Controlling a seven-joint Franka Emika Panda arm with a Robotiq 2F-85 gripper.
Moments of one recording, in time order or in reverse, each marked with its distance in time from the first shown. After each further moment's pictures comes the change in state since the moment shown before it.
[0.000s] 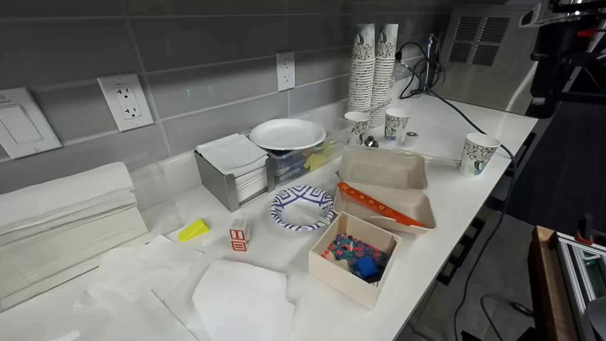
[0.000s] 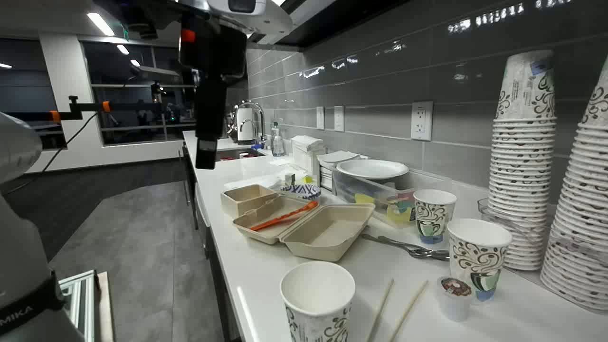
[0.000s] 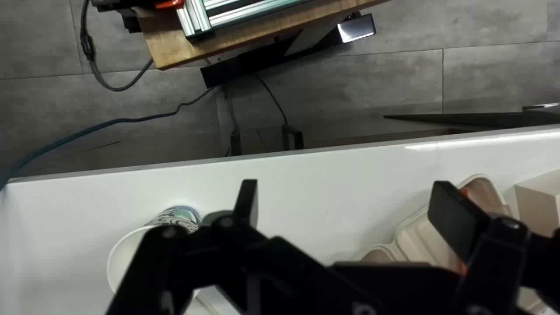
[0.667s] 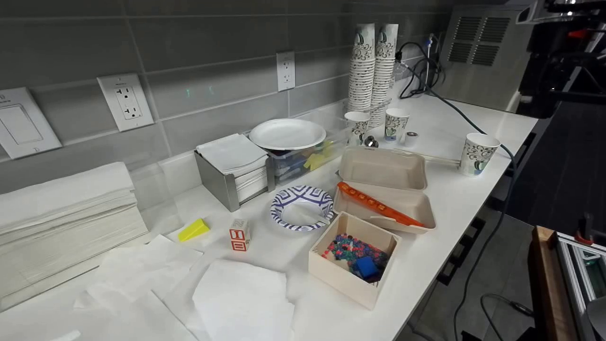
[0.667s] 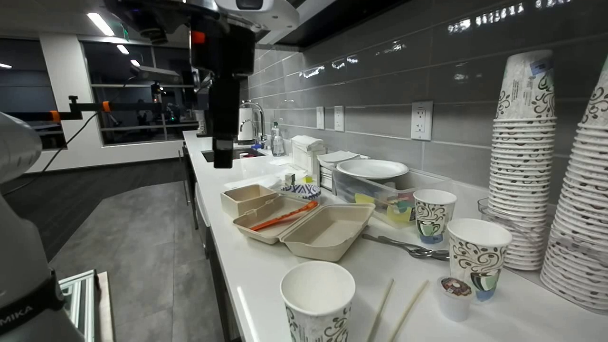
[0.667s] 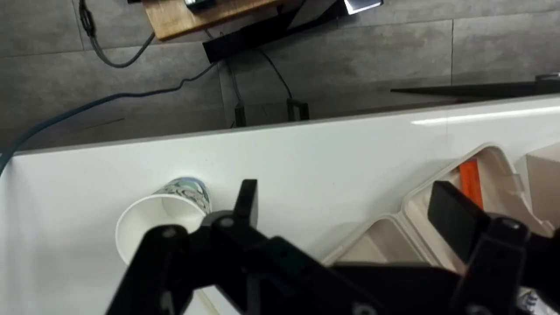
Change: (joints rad) arm -0.002 0.010 0.000 -0.008 0.000 0.093 0.013
